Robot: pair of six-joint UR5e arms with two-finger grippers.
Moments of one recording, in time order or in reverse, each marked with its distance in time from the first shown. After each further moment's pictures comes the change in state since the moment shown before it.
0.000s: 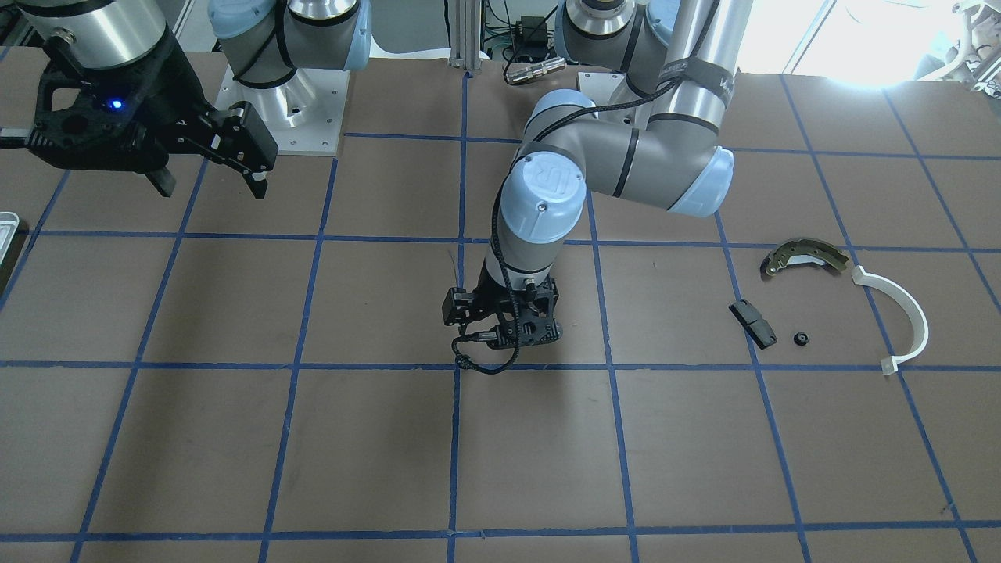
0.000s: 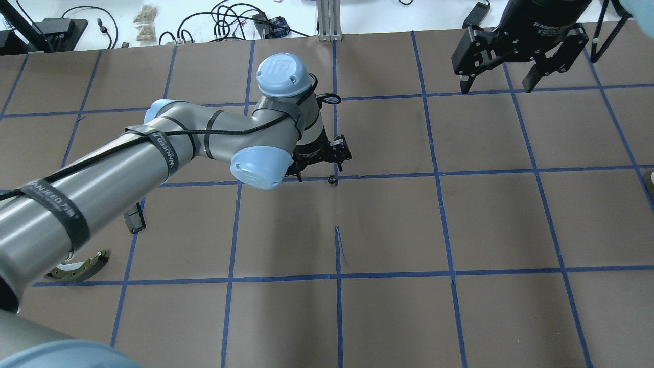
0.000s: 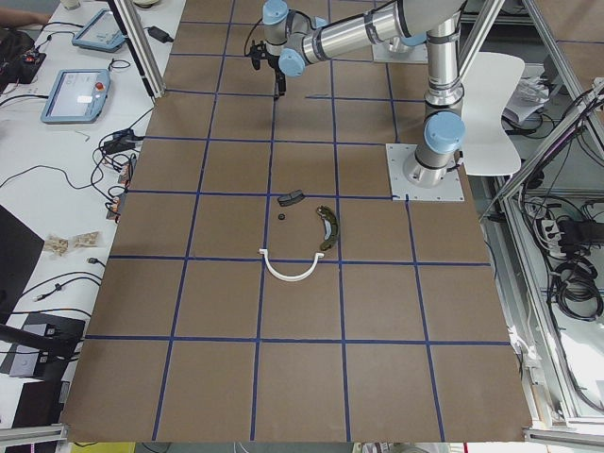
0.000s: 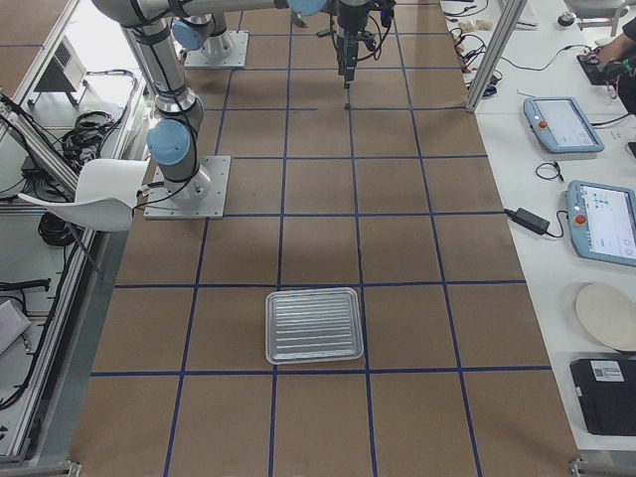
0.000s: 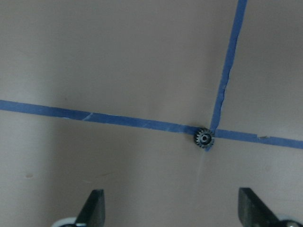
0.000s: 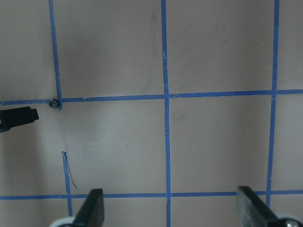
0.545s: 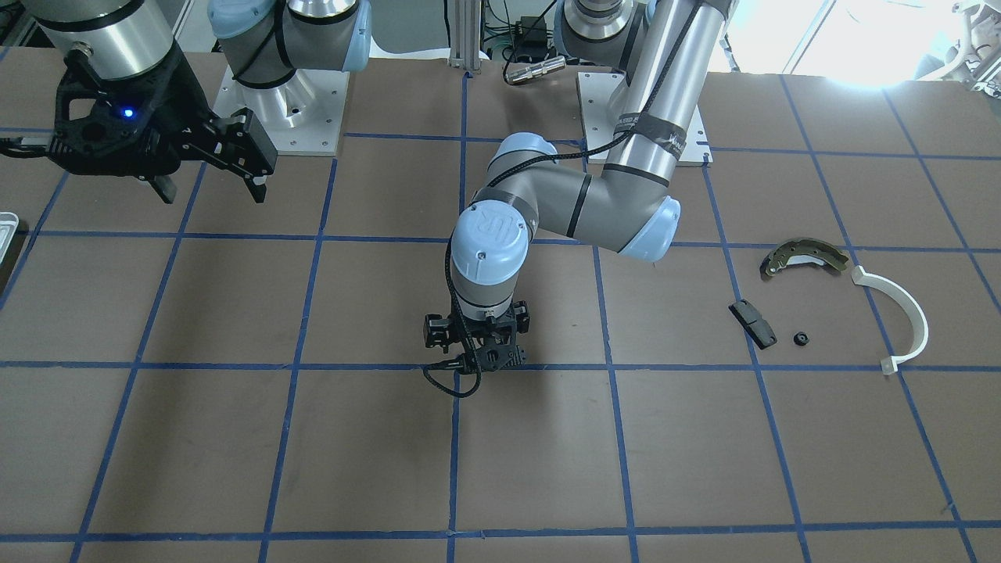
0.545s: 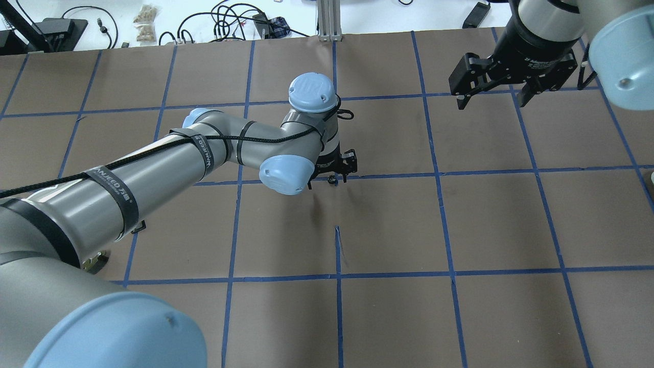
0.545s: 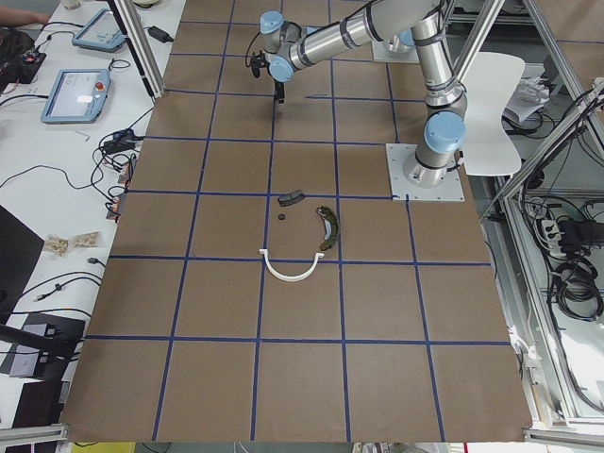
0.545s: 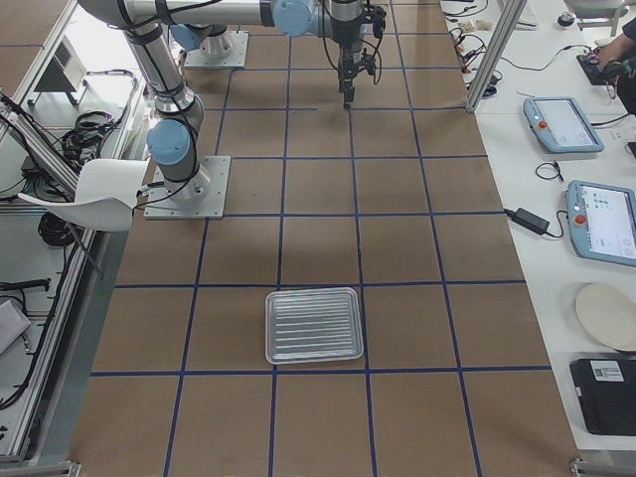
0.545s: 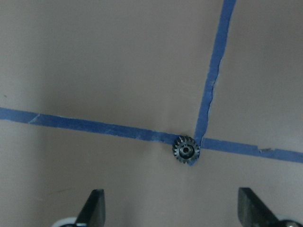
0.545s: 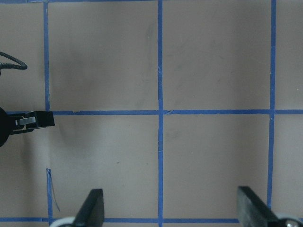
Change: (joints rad) left arm -0.038 -0.098 0.035 0.036 0.066 -0.004; right arm 0.000 -0.063 0.166 -0.217 -0.007 0.001
